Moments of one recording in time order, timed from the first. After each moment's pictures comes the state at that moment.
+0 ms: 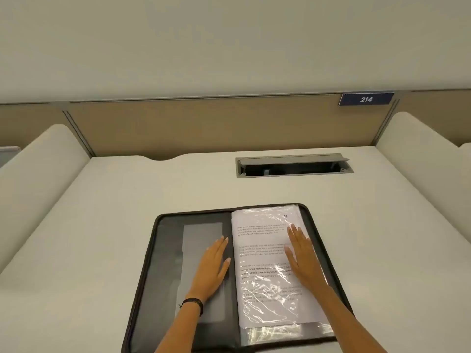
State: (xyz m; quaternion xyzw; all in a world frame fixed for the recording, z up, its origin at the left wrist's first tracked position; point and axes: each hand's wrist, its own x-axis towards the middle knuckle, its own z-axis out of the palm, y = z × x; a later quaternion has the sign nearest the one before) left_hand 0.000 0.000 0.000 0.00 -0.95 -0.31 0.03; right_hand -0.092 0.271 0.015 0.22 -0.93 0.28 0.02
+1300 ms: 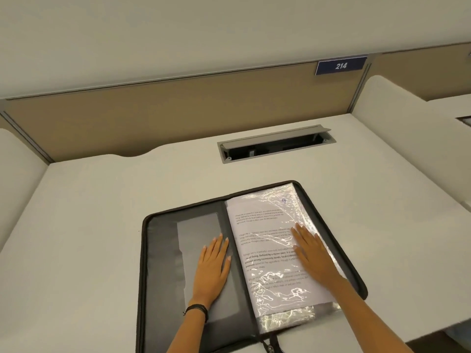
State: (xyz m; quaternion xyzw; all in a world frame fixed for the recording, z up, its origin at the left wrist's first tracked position) left_hand 0.004 -0.018 -0.028 -0.04 -0.97 -0.24 0.02; right_hand -0.057 0.287 -0.025 0.17 -0.97 0.19 -0.03
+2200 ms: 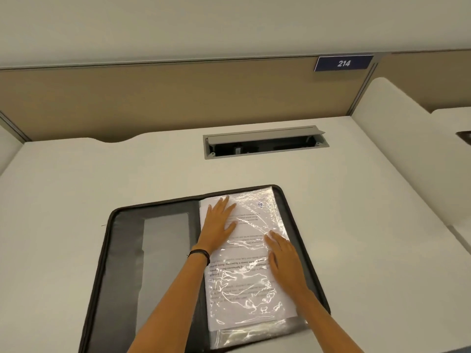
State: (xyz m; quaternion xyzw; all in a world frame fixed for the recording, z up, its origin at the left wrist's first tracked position) left_hand -0.126 0.063 0.011 -0.07 -0.95 -0.32 0.00; right_hand -0.075 0.295 -0.019 0.17 -0.95 0.27 0.04
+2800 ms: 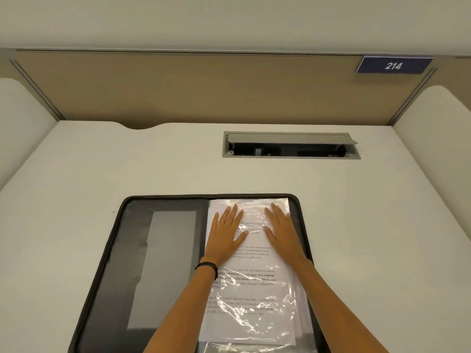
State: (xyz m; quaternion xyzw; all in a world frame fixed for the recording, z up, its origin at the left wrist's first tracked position) left_hand -0.119 0.078 -0.015 0.00 -0.98 -0.20 0.01; right_hand -0.187 0.271 -0.012 0.27 -0.93 0.25 -0.04
